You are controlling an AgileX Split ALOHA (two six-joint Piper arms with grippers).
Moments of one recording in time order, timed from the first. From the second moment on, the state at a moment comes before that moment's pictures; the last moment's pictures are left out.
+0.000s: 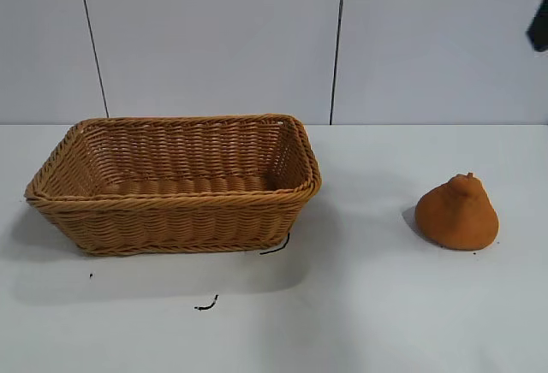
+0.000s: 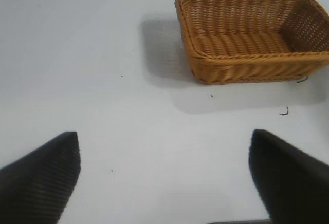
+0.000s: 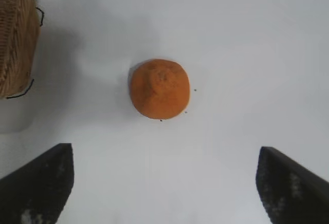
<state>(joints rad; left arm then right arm) -0.03 -0.01 -0.50 -0.05 1.07 0.00 0.04 1.76 -1.33 0.16 0.89 -0.09</state>
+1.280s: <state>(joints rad) -0.03 -0.01 -0.50 -0.05 1.07 0.00 0.04 1.97 -1.42 0.18 0.82 -0.09</state>
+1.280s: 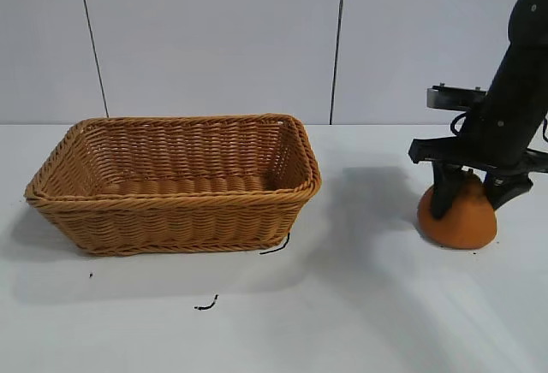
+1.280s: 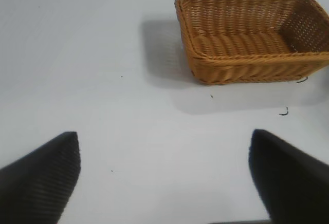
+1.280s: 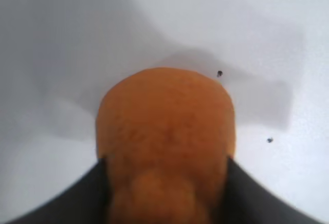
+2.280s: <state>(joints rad) -0.03 -0.01 -0.50 -0.05 1.07 0.00 0.53 1.99 -1.76 0.18 0.81 -0.02</state>
